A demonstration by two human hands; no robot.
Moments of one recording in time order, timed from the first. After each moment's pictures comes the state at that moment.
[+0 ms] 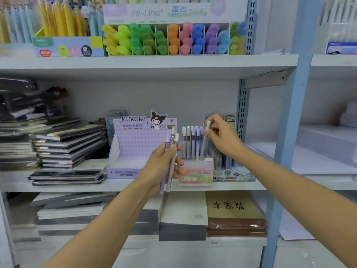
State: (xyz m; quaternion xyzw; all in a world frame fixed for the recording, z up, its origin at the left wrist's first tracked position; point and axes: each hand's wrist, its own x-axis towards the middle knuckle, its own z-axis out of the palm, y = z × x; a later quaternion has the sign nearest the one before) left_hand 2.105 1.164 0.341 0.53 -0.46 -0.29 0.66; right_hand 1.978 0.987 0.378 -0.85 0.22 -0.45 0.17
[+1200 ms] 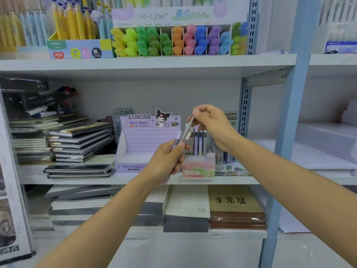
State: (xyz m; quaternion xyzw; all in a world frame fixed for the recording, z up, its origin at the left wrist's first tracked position) left_hand 2.099 1.177 0.345 0.56 -0.52 -0.23 0.60; right_hand 1.988 1.053 0.412 -0.74 0.11 -0.45 0.50
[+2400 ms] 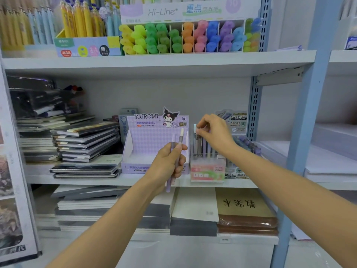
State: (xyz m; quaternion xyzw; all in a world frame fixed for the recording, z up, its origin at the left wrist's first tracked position) left_hand 2.117 1.177 0.335 0.54 -0.47 -0.27 0.64; right_hand 2.022 1.016 0.380 -0.84 0.22 -0.47 0.14
